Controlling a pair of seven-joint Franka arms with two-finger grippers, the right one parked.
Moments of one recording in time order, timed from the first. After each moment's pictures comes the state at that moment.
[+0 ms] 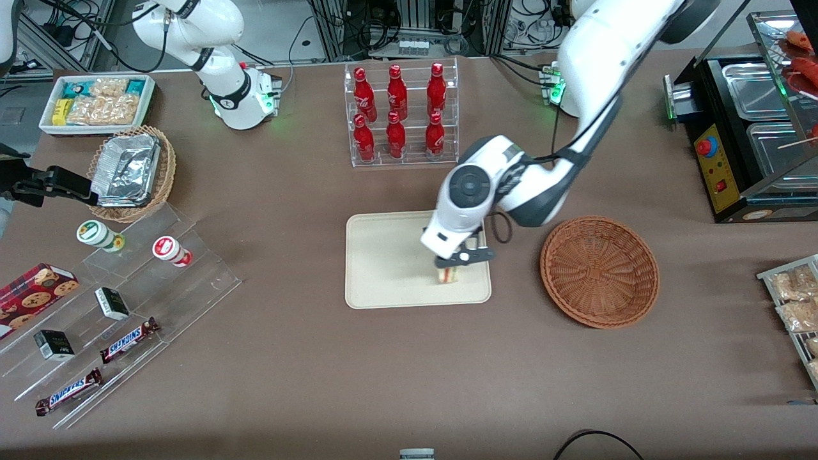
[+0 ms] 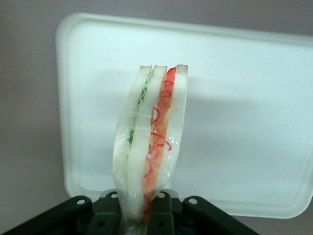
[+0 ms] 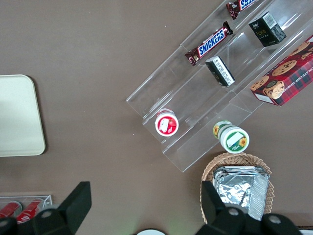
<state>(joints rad) -0.34 0.64 -0.46 -1.59 0.19 2.09 -0.94</state>
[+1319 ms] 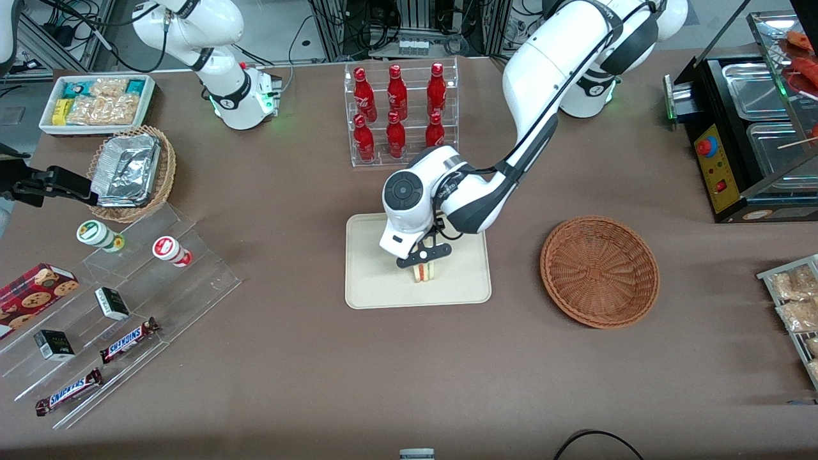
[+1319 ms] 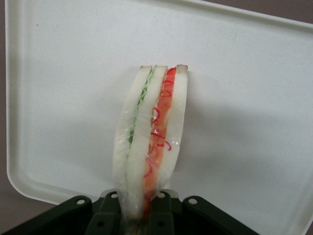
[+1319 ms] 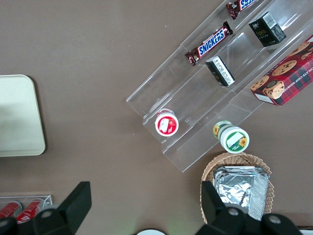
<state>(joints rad) -0.56 0.80 -0.33 -1.37 0.20 2.00 -1.17</state>
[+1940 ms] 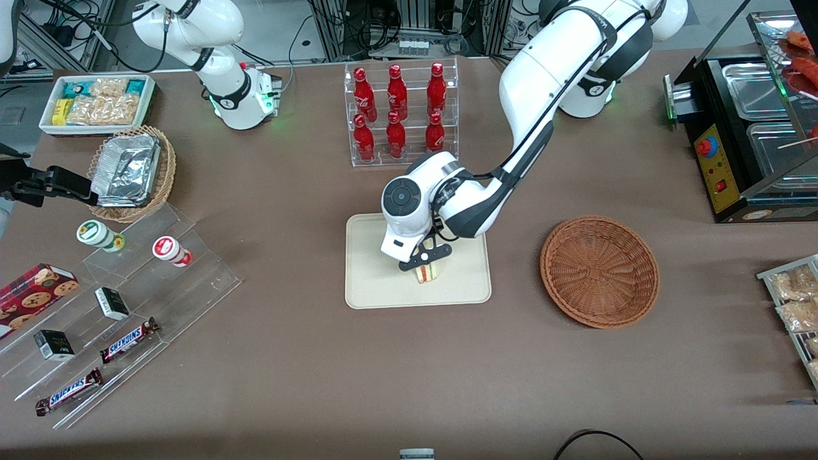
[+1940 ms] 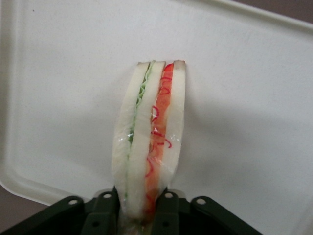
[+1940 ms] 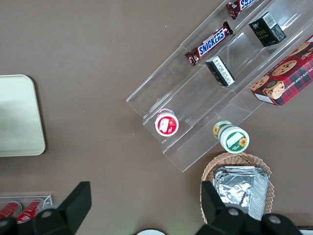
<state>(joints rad) -0.56 0.84 -0.33 -1.33 0.20 2.00 -1.23</state>
